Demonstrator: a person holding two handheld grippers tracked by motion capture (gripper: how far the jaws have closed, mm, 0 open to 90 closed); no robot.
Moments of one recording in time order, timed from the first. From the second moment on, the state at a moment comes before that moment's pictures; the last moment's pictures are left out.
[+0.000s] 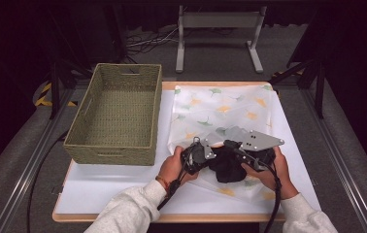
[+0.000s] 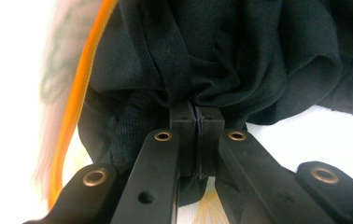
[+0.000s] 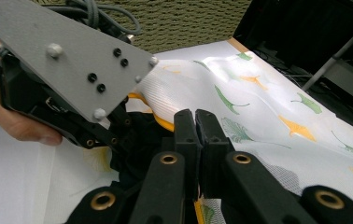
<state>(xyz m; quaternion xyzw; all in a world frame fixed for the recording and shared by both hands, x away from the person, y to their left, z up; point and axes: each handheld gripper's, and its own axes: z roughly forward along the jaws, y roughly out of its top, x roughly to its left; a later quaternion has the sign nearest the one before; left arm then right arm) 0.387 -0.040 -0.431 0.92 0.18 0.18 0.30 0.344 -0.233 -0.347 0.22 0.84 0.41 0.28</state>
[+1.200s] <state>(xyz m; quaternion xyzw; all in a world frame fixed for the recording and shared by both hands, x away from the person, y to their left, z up) 0.374 -0.064 -0.428 0.90 0.18 0.16 0.37 0.346 -0.235 -0.352 0.23 0.84 0.40 0.28</state>
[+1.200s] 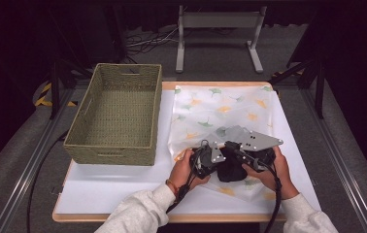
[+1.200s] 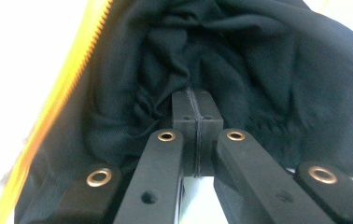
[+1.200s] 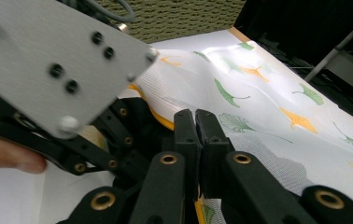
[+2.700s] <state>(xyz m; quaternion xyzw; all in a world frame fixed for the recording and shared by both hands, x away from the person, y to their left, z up) 0.357 -0.023 -0.426 0.88 0.14 0.12 0.44 0.350 -0.244 -0.354 0.26 0.84 0.39 0.27</state>
